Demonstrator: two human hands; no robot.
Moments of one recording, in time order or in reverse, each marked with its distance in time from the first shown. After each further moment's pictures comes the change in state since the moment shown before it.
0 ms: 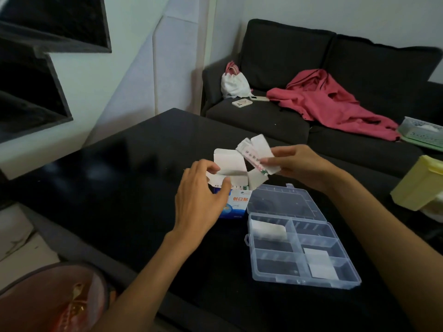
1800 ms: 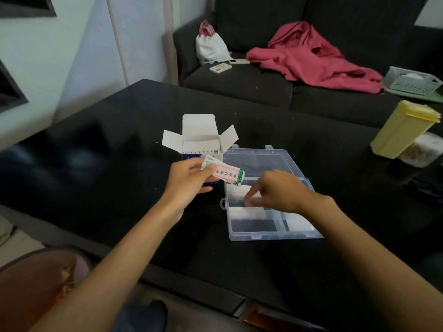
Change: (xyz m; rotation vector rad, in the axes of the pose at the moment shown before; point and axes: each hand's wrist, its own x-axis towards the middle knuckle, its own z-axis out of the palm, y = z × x) left_hand -0.024 0.012 0.026 -0.586 -0.403 -0.462; right_hand -0.046 0.112 0.009 -1.047 -0.121 -0.225
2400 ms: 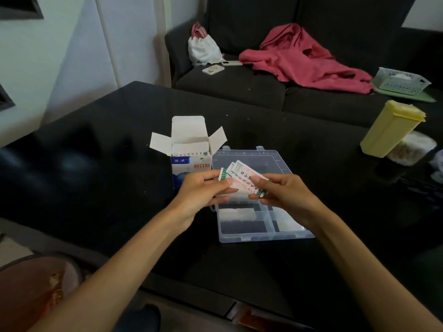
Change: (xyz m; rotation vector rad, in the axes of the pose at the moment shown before) left_hand -0.007 -0.006 0.030 -0.123 -0.261 -0.098; right_hand -0.034 -0.004 -0.007 1.334 0.202 0.460
